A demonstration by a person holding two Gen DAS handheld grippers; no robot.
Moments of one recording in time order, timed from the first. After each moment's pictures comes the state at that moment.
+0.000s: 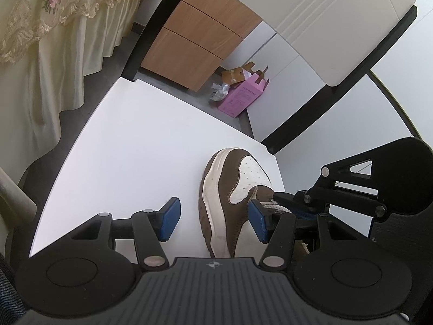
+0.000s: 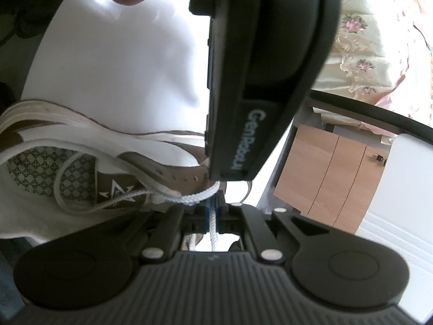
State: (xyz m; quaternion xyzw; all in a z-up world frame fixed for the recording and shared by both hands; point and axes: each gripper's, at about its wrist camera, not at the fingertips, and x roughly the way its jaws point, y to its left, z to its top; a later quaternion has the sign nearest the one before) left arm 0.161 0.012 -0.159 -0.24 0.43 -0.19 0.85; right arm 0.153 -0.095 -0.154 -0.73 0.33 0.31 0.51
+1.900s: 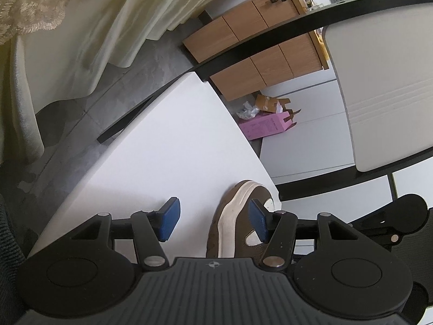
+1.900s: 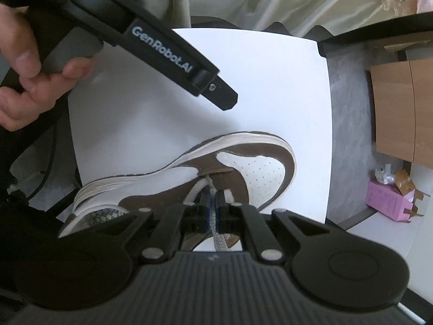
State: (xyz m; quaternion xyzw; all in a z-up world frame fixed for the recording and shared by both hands) left arm 0.178 0.078 -0.194 -0.44 0.45 -0.10 0.77; right arm 0.354 -0.104 -0.028 -0.51 0.57 0.36 0.54
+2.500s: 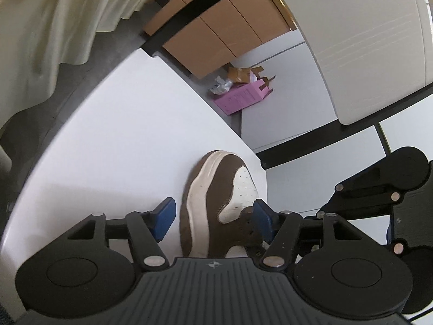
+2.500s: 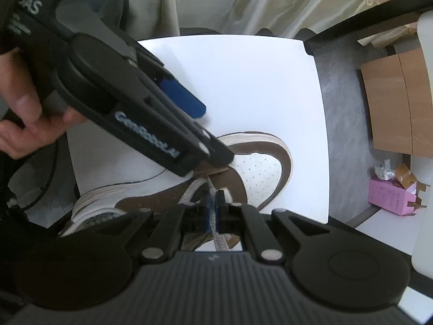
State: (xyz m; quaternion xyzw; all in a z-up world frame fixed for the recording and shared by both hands) left arm 0.195 0.037 -0.190 -0.38 0.46 -0.19 0.78; right arm 0.367 -0.137 -0.013 -0.47 0.56 0.35 0.58
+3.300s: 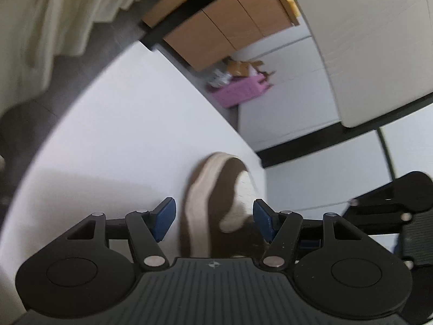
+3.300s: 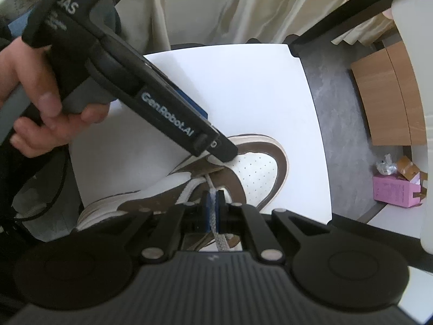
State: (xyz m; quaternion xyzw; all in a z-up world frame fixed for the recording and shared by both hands) left arm 0.211 0.043 -0.197 -0.39 0.48 -0.21 0.76; right arm 0.380 -0.154 0.004 -0.43 0.56 0.35 0.62
